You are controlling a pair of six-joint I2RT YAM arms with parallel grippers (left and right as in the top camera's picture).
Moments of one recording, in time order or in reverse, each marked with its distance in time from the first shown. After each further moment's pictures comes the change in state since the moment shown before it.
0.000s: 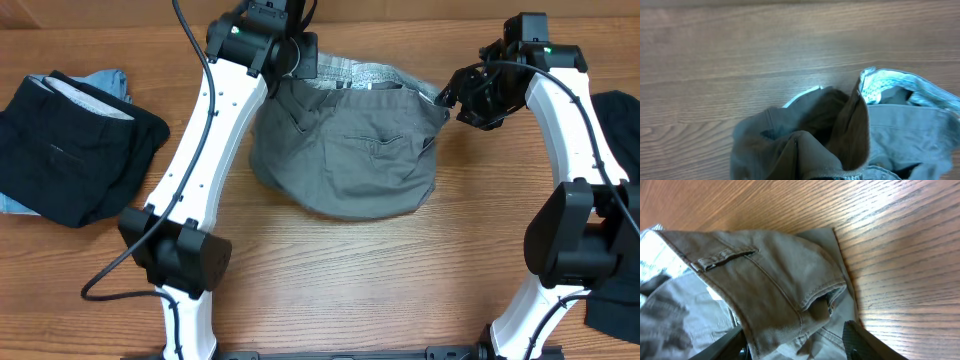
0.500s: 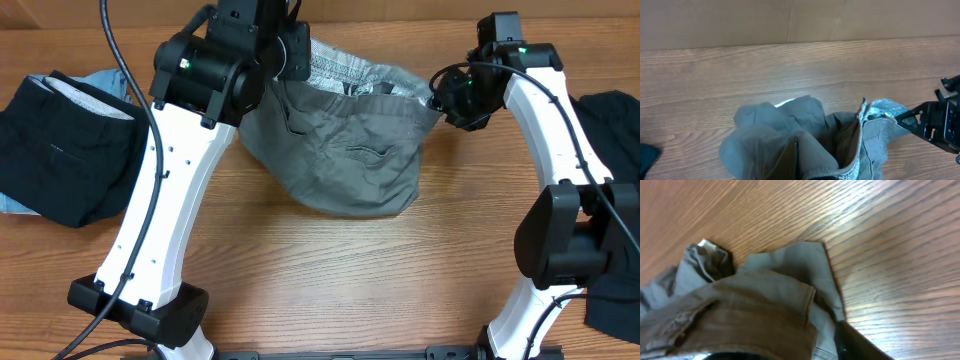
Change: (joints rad) left arm -0.036 -0.233 0.000 -0.045 -0.011 0.001; right arm 0.084 0.000 0.000 -0.007 0.131 0.153
